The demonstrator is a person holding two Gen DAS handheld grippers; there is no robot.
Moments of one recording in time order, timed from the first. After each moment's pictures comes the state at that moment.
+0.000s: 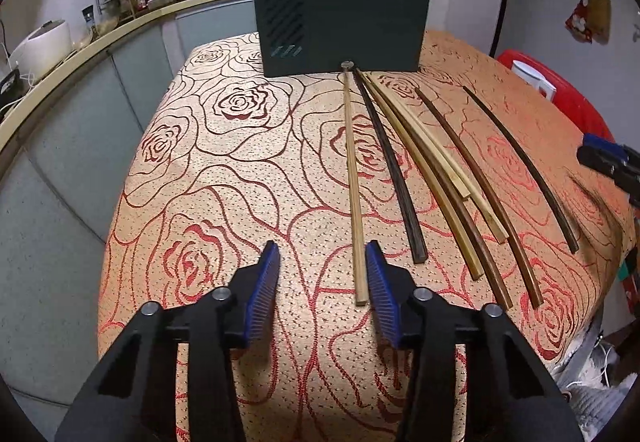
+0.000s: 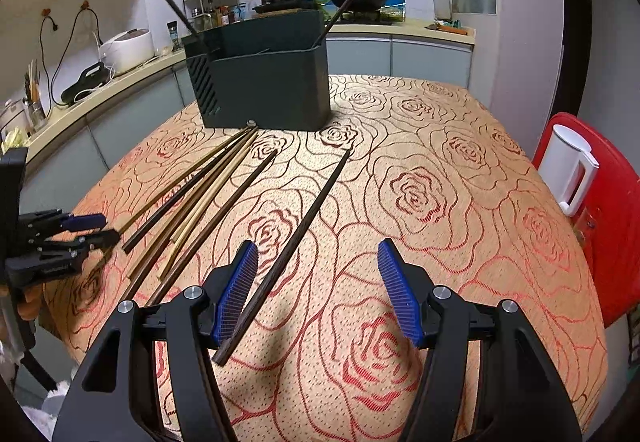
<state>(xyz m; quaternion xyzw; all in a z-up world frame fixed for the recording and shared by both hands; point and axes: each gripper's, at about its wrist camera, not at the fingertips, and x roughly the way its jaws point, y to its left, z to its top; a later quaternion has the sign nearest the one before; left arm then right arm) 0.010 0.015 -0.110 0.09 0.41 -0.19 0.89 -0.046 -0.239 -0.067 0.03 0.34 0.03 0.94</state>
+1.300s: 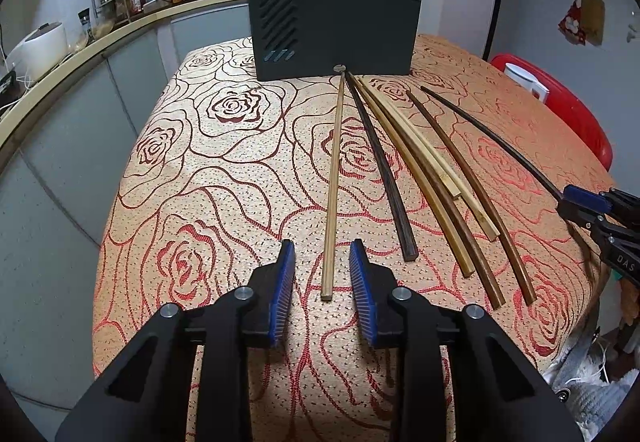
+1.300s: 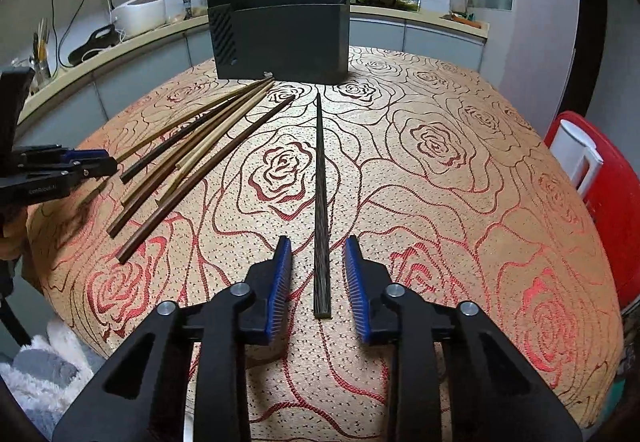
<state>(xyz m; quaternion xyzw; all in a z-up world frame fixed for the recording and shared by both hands) 0.006 0.013 -0.108 0.09 0.40 -0.20 0.89 -0.066 -0.222 -0.105 -0.01 0.37 0.03 0.93</state>
